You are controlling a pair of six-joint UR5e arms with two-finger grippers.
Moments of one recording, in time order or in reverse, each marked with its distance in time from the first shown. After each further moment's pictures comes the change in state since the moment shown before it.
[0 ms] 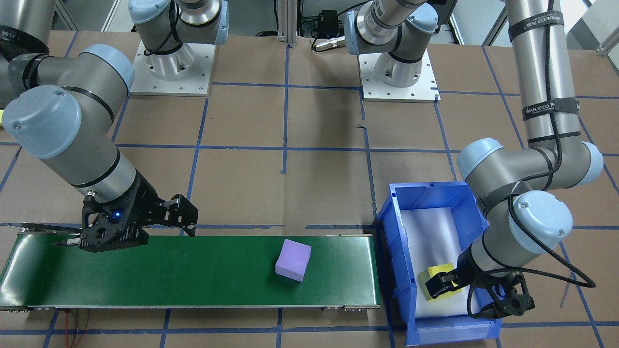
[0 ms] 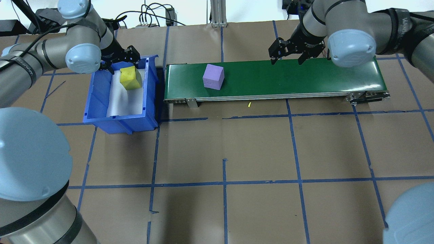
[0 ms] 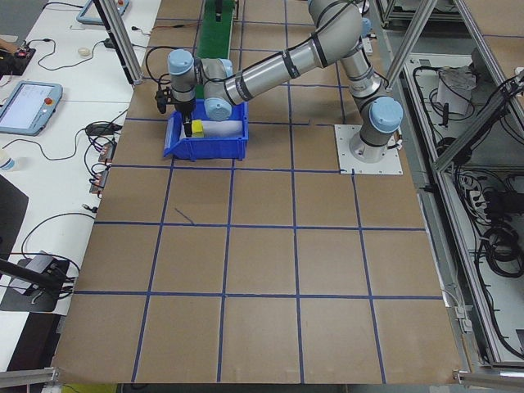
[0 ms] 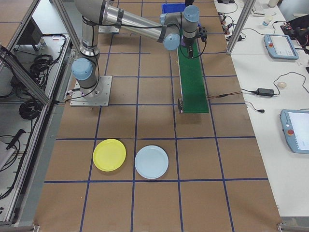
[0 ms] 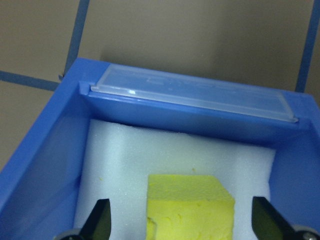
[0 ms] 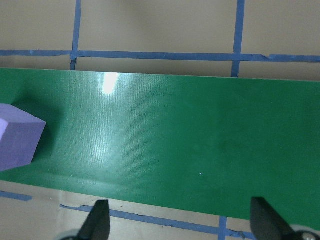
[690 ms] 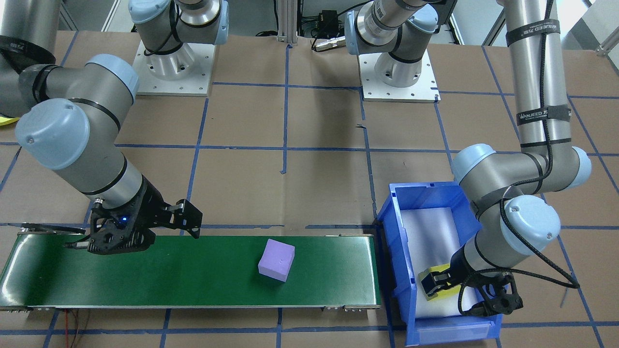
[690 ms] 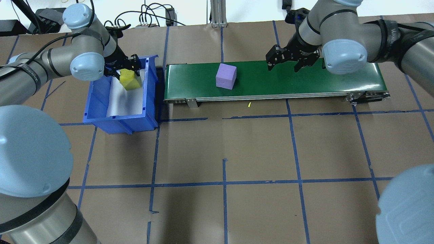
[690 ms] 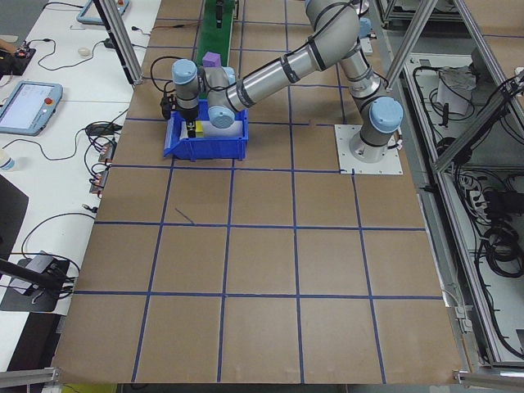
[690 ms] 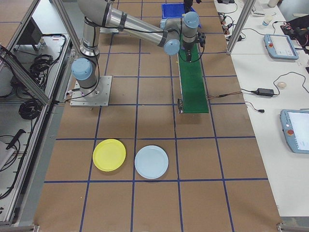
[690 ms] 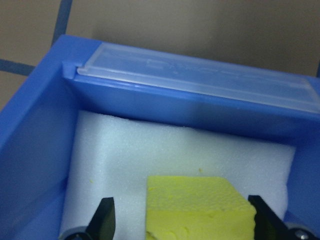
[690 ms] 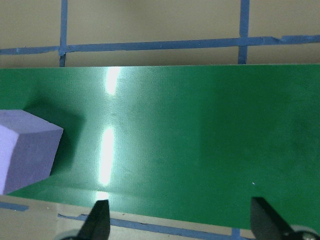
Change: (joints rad) left arm 0.002 -0.002 -0.035 0.026 -0.018 0.072; right arm -0.001 0.054 0.026 -0.059 0.033 0.053
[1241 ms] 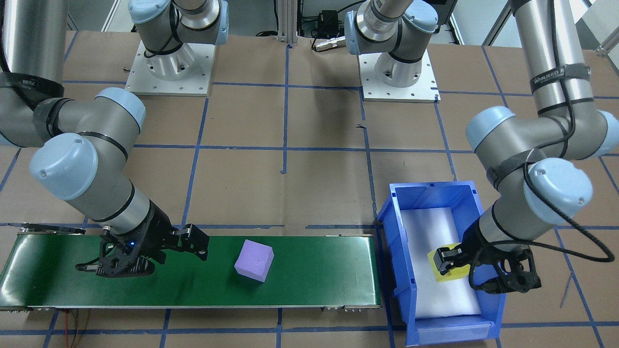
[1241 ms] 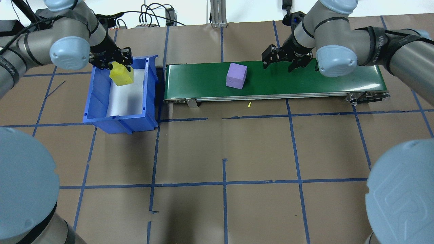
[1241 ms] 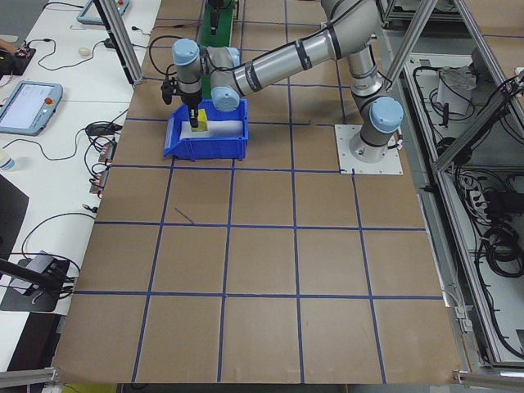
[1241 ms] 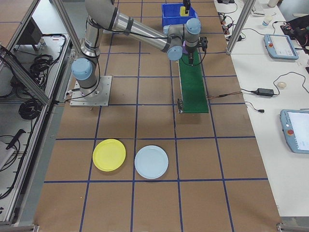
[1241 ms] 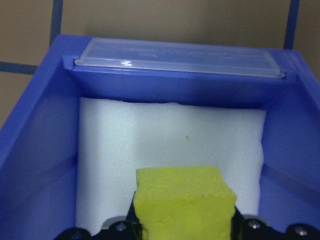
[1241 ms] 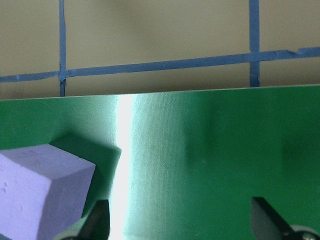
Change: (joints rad) left arm -0.003 0.143 0.022 -0.196 -0.001 0.029; right arm 0.000 0.057 -0.009 -0.083 0.030 0.058
